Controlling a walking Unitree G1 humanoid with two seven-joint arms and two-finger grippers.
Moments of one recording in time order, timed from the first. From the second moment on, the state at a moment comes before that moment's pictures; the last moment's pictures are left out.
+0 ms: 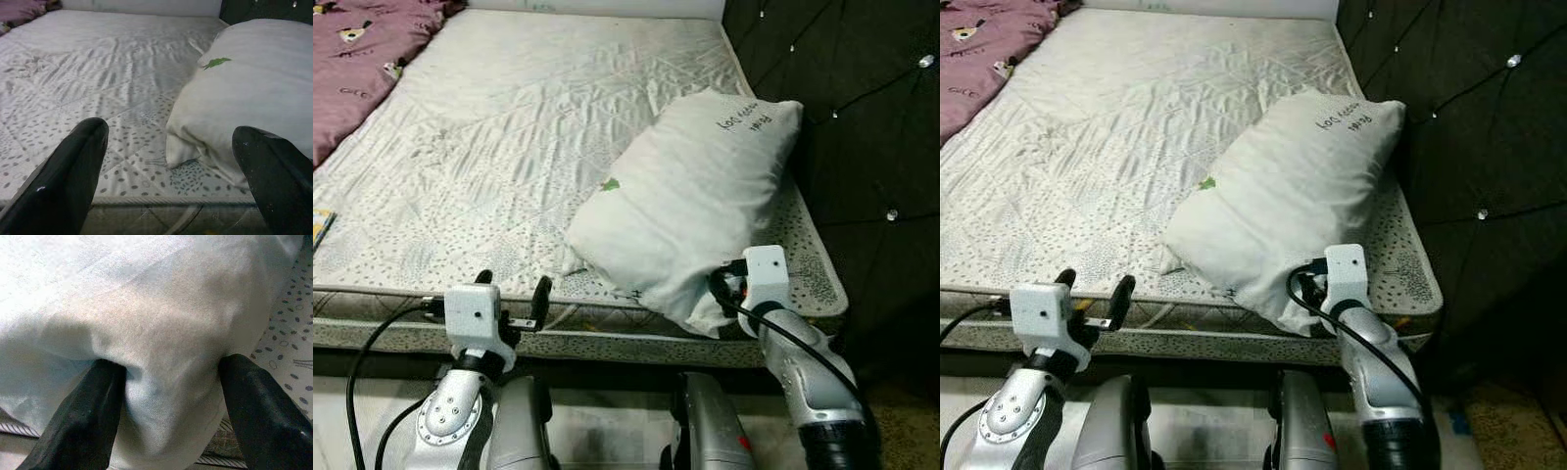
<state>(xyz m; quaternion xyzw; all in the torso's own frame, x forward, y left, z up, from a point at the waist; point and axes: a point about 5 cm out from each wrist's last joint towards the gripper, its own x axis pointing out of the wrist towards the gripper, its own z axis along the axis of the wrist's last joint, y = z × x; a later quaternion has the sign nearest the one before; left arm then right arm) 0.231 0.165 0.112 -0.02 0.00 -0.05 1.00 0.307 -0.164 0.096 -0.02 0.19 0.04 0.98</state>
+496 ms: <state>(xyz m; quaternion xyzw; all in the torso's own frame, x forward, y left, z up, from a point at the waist) 0.229 0.153 0.108 -0.09 0.02 -0.13 0.99 0.318 -0.158 0.096 -0.01 0.18 0.05 0.98</state>
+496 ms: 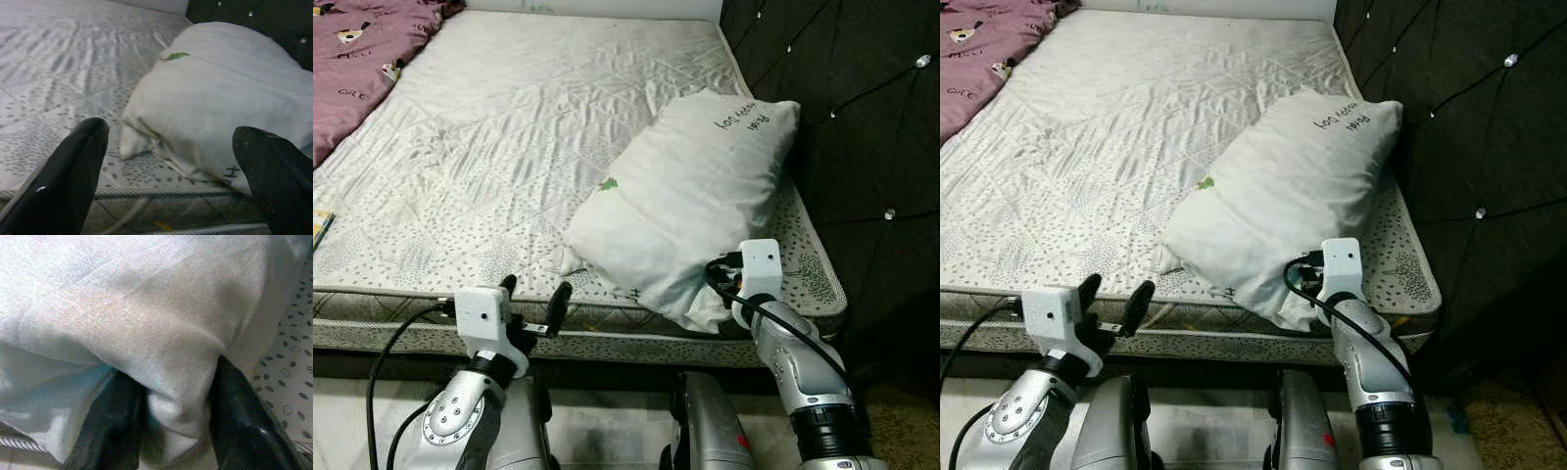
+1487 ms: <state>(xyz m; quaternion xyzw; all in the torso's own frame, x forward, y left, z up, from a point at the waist) 0.234 0.154 0.104 -0.09 0.05 -0.14 0.98 0.360 -0.203 0.114 -0.07 0.16 0.03 0.98</state>
